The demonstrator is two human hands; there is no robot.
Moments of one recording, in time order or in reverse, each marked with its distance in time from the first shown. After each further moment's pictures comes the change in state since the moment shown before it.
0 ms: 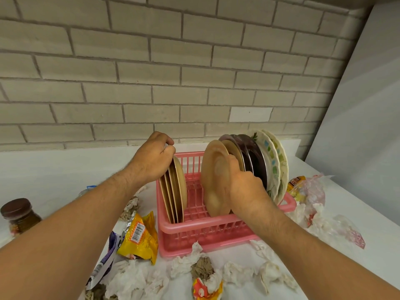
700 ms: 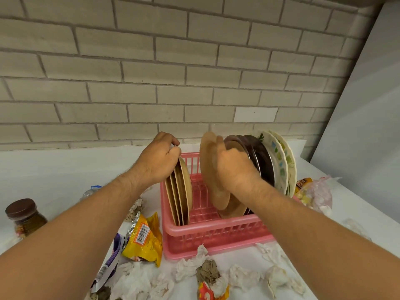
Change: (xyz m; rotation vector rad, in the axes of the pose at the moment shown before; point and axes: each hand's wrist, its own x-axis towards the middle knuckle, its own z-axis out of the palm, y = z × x) left_hand -0.001 0.000 -0.002 -0.015 -0.007 -0.004; right_hand 0.046 -0.036 -0.014 -0.114 -0.002 -0.181
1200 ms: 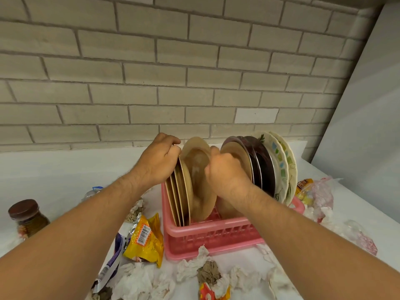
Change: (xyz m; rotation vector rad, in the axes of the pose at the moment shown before) left_hand -0.001 -0.004 0.001 -0.064 -0.010 0.000; right_hand -0.007 -0.021 0.001 0.100 -0.007 -0.042
